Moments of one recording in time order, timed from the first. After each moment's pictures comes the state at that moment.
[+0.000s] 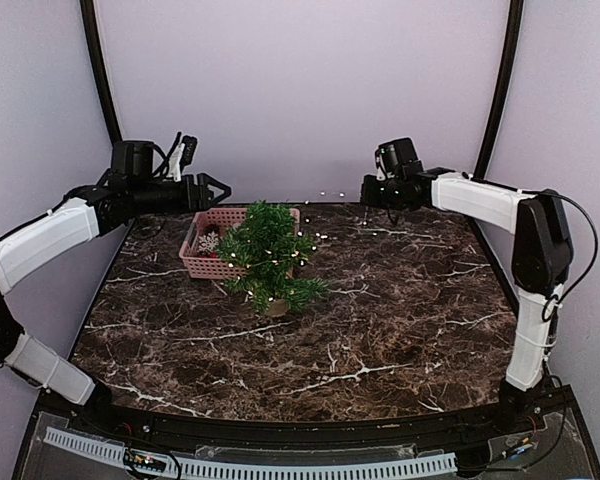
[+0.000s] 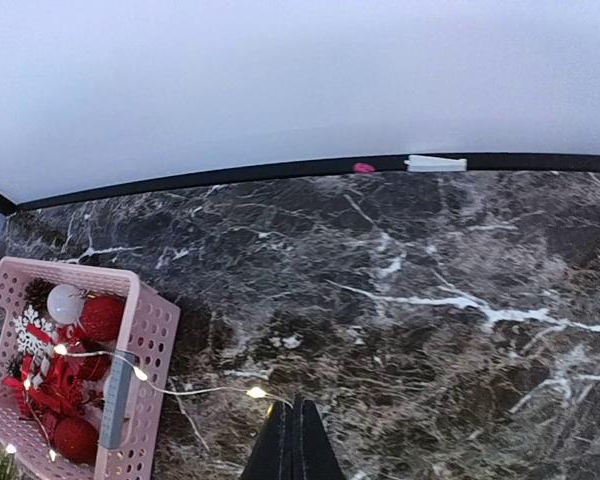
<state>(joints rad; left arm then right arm) -0.37 1.39 1.21 -0.22 0.42 -0.32 0.48 1.95 1.65 -0.32 0.11 0.42</state>
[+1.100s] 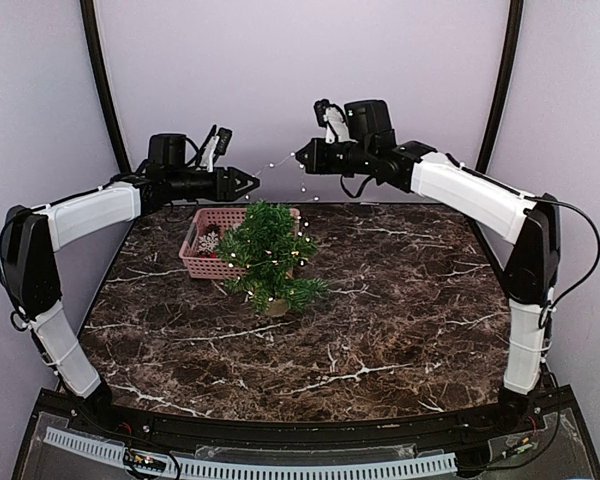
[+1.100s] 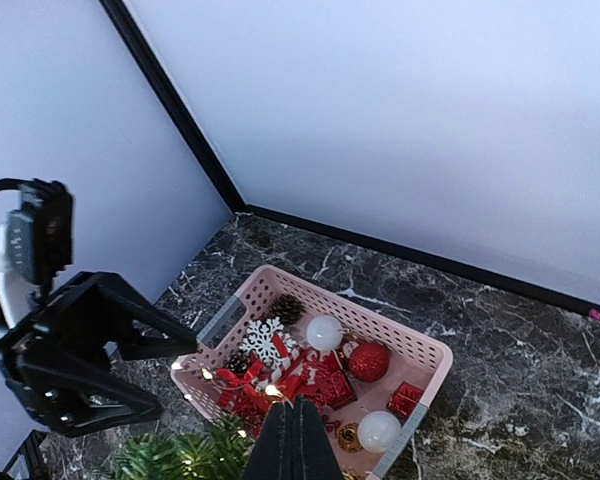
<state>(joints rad) -0.37 1.72 1.42 -0.04 0.63 -0.19 0.70 2.00 1.97 -0.28 -0.13 0.34</state>
